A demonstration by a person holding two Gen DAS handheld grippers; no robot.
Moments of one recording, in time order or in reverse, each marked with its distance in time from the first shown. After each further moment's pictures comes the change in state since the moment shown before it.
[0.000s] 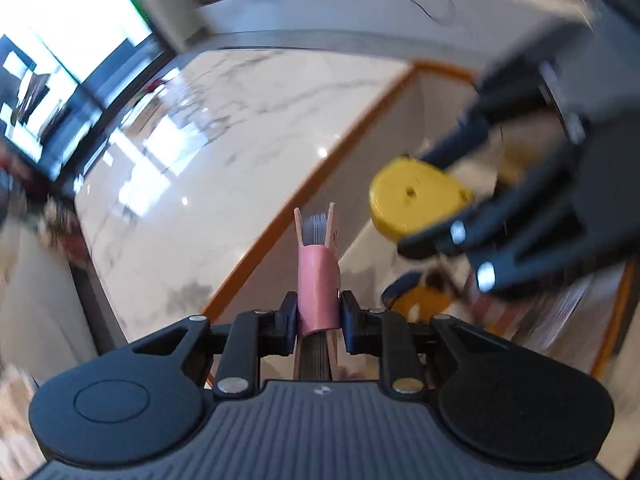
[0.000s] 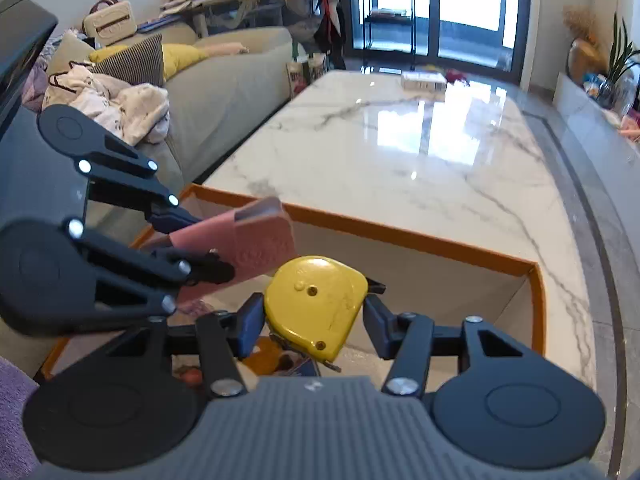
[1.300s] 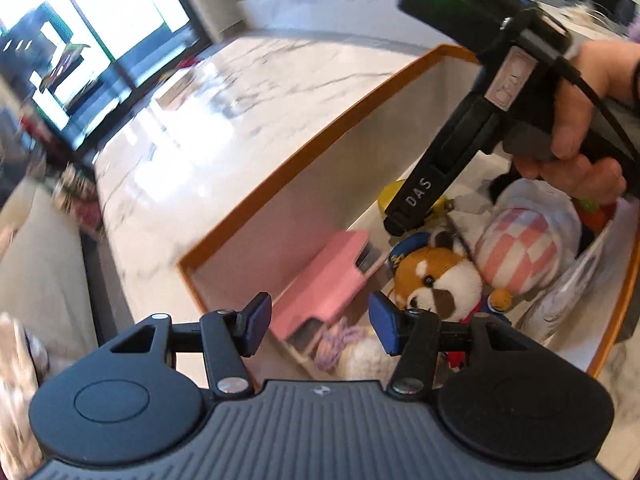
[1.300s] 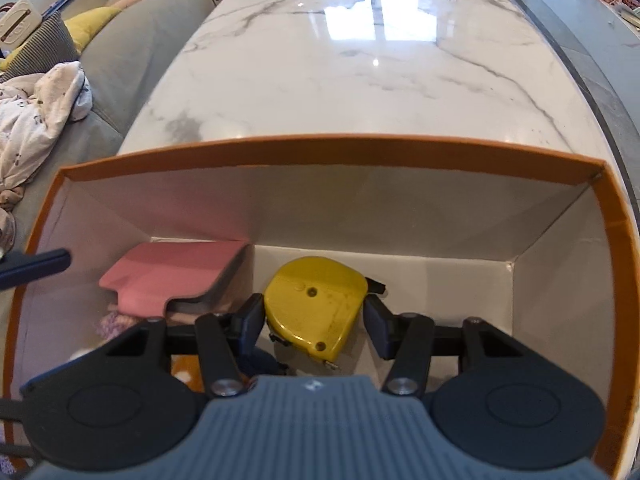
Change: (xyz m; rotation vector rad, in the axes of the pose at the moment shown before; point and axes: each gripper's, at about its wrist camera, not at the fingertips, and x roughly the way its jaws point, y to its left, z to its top) left arm 0.004 0.008 -0.041 -0.205 -0.019 0.035; right arm 0.102 -0.032 0.007 0.275 0.298 -0.041
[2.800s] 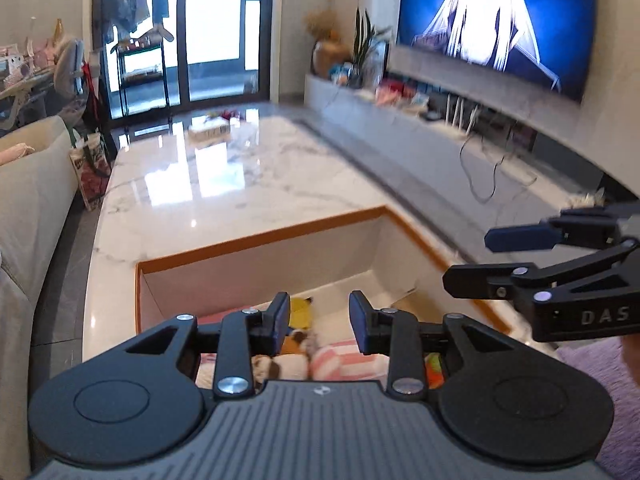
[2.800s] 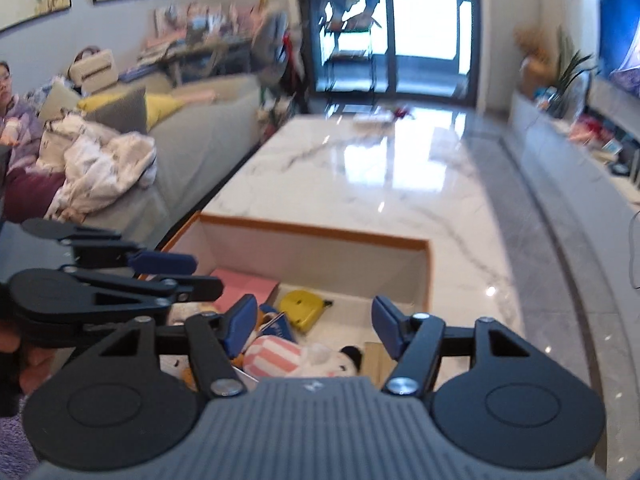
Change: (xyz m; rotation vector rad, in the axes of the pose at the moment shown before) left arm -0.131 -0.056 -0.009 -0.439 -0.331 -0.076; right arm -0.215 -0.004 -0.145 -0.182 -0.517 -0.023
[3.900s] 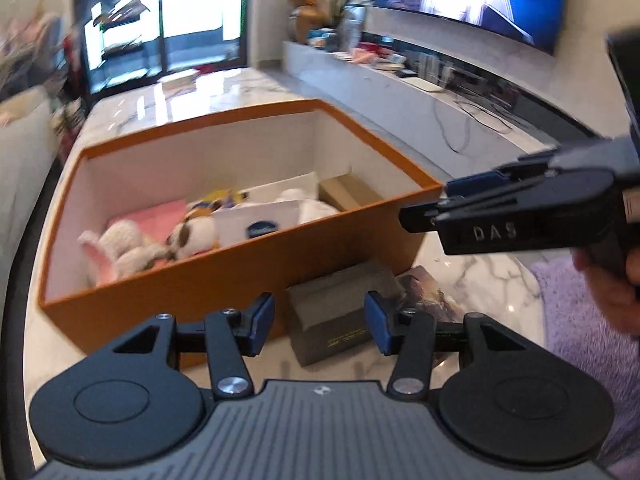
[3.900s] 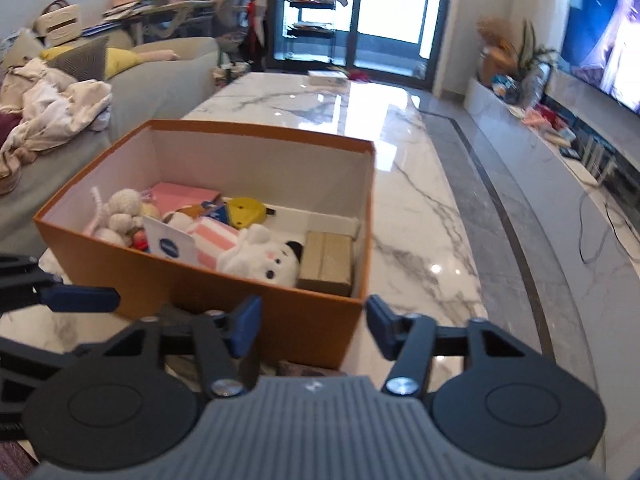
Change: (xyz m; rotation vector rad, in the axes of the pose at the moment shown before) left arm 0.009 -0.063 -0.094 0.057 0.098 -0.048; right arm 0.006 -0.008 -0.080 -0.046 0.131 -0.176
